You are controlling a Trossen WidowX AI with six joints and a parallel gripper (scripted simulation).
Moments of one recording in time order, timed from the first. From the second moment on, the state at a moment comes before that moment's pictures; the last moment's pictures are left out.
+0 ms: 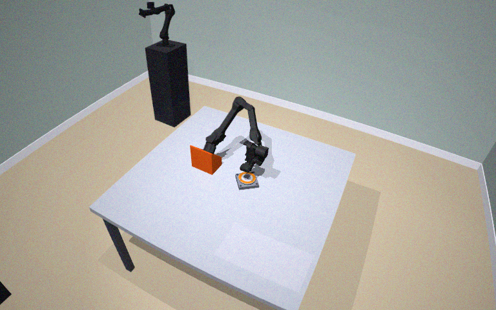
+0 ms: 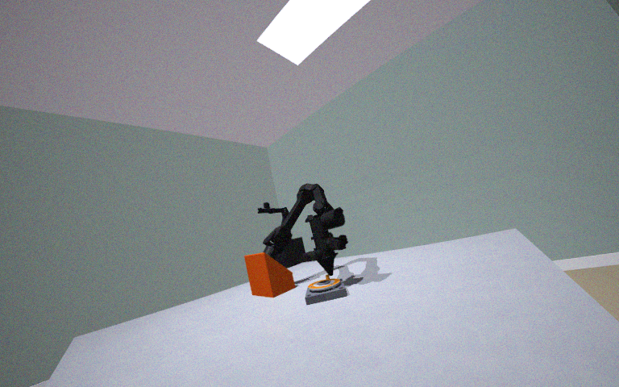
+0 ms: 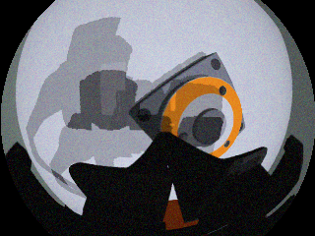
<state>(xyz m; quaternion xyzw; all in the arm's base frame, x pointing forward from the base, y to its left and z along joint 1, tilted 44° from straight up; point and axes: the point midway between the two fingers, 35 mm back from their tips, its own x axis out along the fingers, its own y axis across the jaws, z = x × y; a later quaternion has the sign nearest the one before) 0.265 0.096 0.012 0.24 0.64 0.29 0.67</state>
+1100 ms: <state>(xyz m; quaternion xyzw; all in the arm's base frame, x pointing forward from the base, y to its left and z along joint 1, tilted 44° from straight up) 0.258 0.093 0.011 0.24 0.64 0.29 0.67</state>
